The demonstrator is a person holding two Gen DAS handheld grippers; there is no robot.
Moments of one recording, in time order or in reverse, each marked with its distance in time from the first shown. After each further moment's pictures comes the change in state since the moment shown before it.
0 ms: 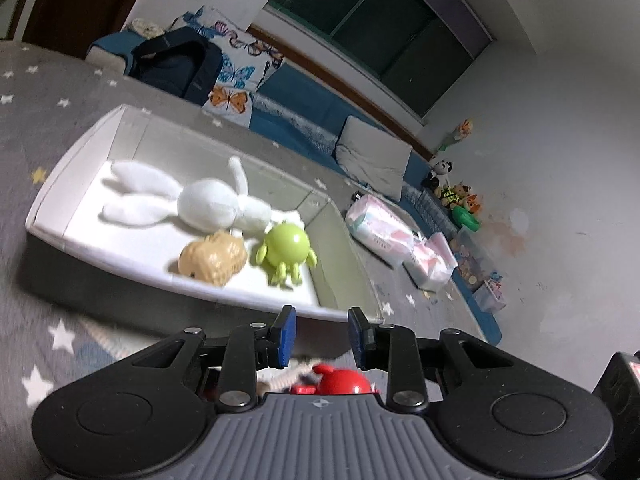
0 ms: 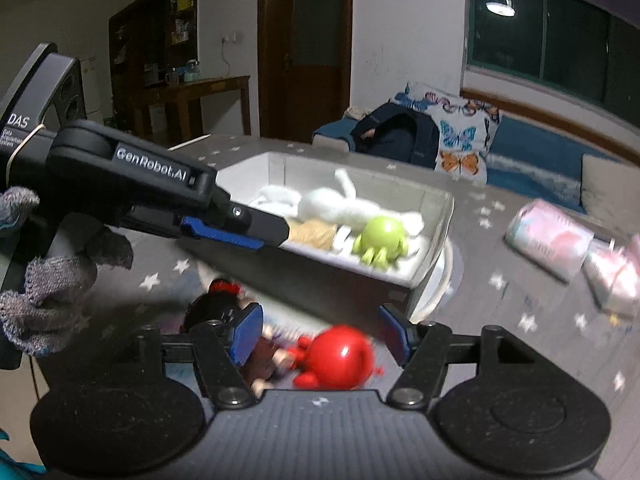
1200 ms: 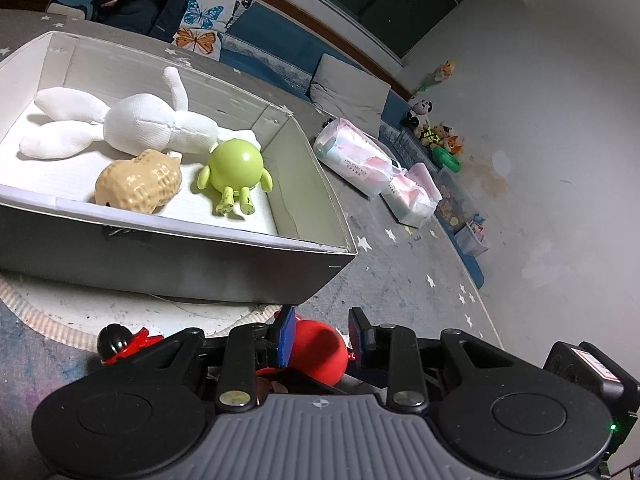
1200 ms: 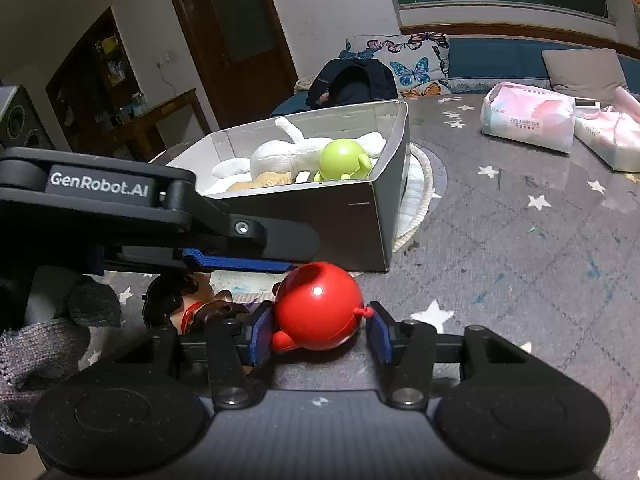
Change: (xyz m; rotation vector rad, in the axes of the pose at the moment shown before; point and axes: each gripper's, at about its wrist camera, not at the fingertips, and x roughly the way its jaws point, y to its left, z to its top) left arm 0.059 -0.022 -0.022 0.044 0.172 -0.071; right arm 0.034 -0.031 -0.042 0.330 0.045 0.015
